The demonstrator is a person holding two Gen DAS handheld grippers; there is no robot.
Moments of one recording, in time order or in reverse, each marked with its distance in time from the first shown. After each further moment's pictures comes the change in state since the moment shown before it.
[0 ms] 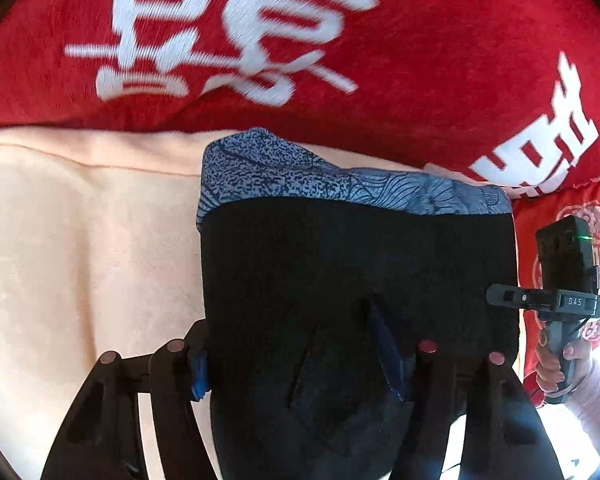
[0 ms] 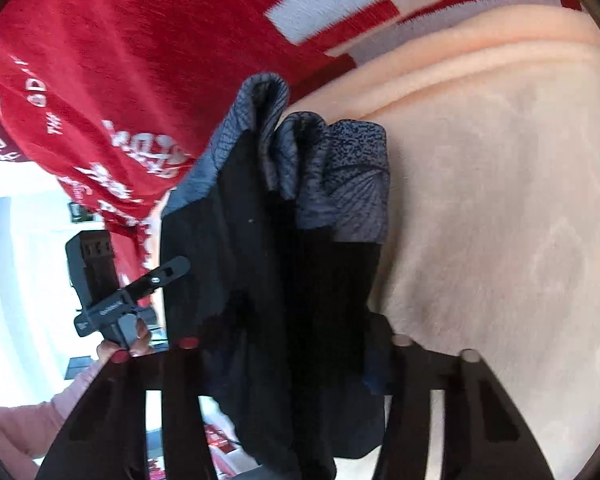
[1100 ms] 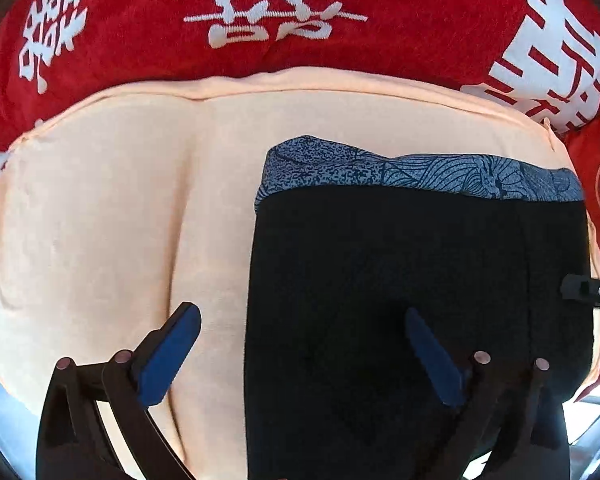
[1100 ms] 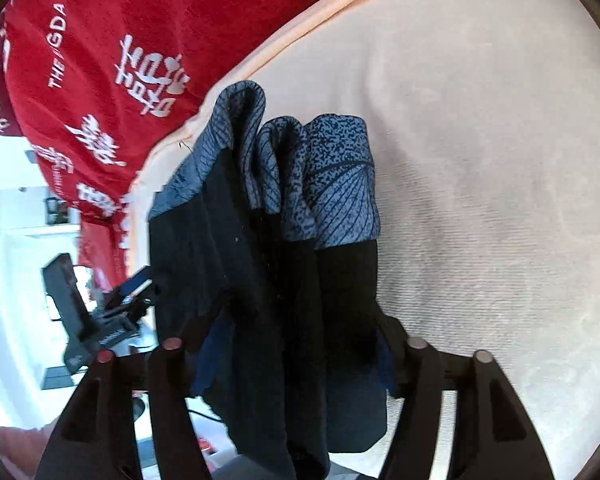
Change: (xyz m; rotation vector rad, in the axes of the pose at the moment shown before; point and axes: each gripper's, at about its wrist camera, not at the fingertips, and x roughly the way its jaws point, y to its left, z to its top) left arm -0.030 -0.013 -0.138 0.050 -0.065 0.352; right arm -0.007 0.009 -0.122 0.034 -0.045 -0.158
